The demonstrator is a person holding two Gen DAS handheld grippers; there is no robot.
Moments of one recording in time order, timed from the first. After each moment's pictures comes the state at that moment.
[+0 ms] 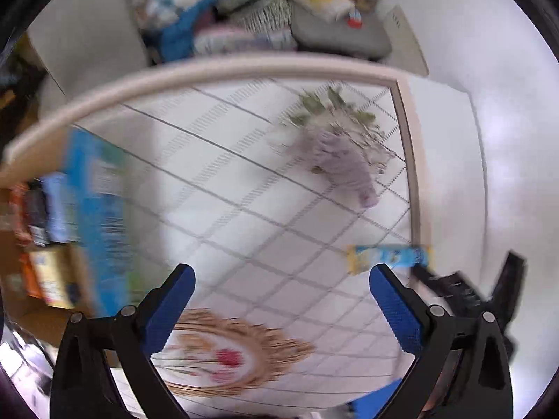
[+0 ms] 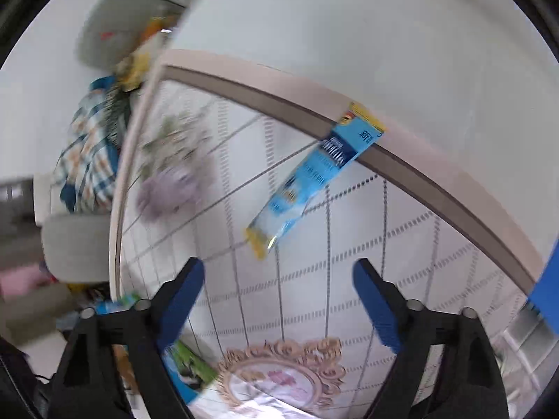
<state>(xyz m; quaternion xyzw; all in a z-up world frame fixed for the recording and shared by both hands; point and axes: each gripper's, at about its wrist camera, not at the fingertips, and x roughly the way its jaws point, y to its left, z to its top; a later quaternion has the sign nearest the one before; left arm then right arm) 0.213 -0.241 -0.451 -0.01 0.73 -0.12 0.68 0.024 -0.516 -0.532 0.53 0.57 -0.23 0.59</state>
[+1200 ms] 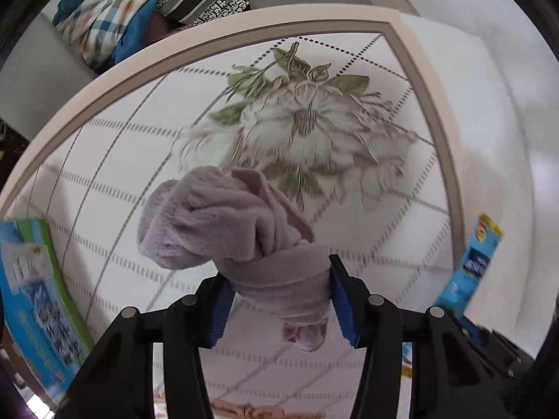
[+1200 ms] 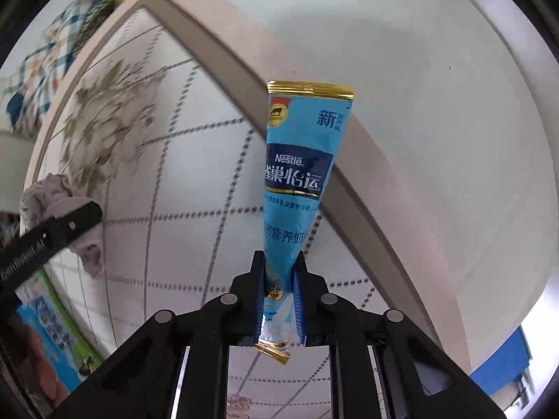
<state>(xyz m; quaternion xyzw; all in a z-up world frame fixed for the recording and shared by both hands) 0.191 -0.328 -0.558 0.11 0.70 -0.15 0.69 0.112 -0.484 -0.579 0.30 0.68 -0.18 0.64</state>
